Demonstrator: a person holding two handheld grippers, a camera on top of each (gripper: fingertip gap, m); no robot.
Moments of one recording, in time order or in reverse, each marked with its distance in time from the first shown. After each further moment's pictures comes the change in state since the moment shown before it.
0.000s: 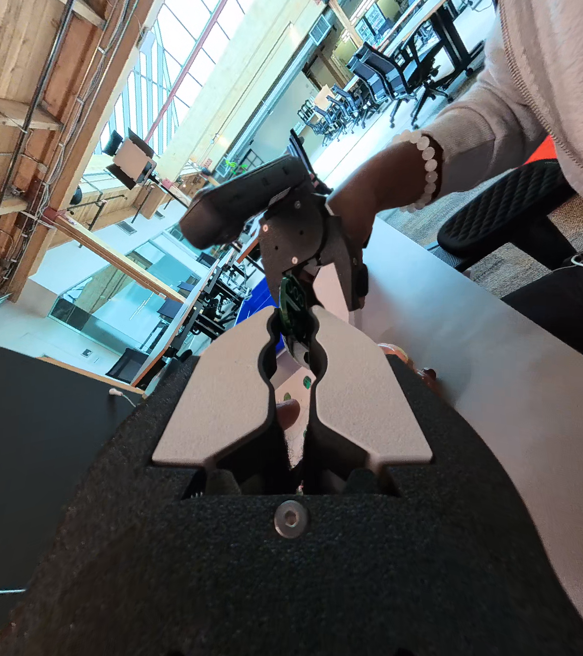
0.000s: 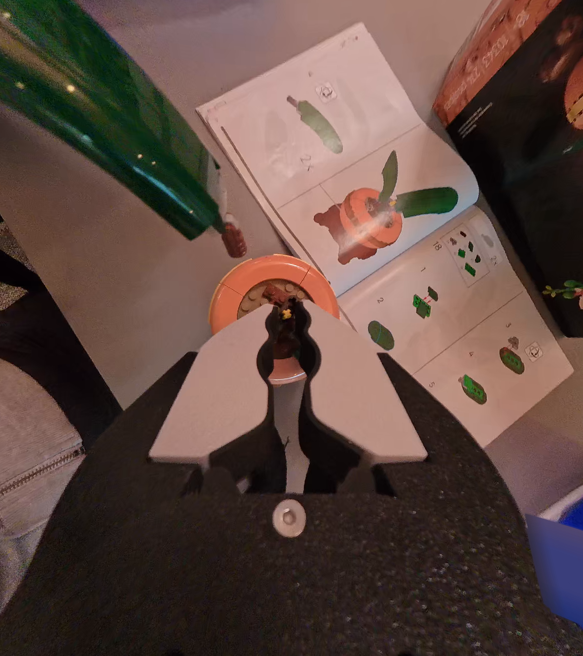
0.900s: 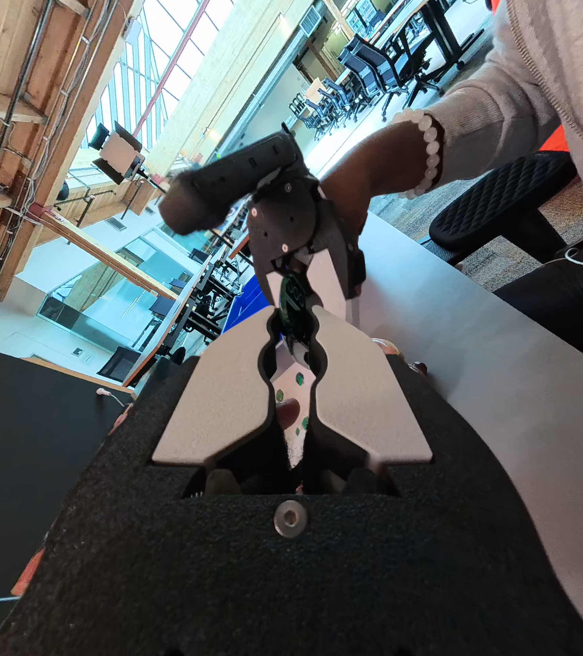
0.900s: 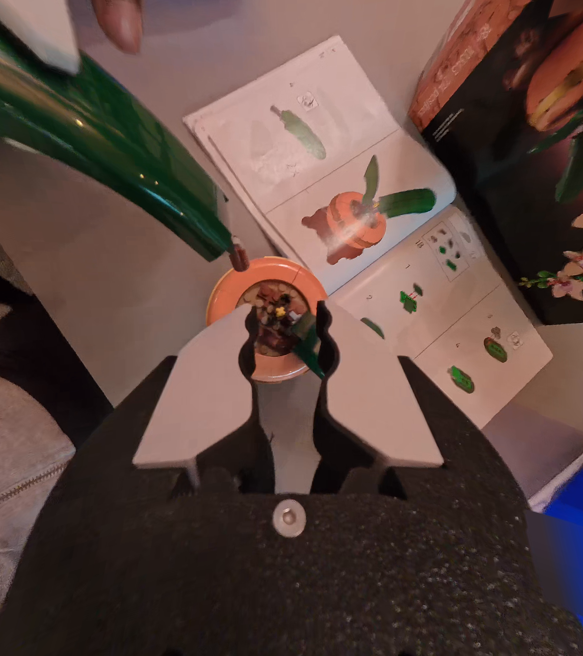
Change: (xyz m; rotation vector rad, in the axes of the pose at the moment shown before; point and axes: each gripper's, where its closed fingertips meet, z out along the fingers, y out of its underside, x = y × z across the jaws) left arm 0.007 0.005 0.005 -0.015 0.025 -0.003; right arm 0.002 -0.002 -0.007 0.029 0.059 0.022
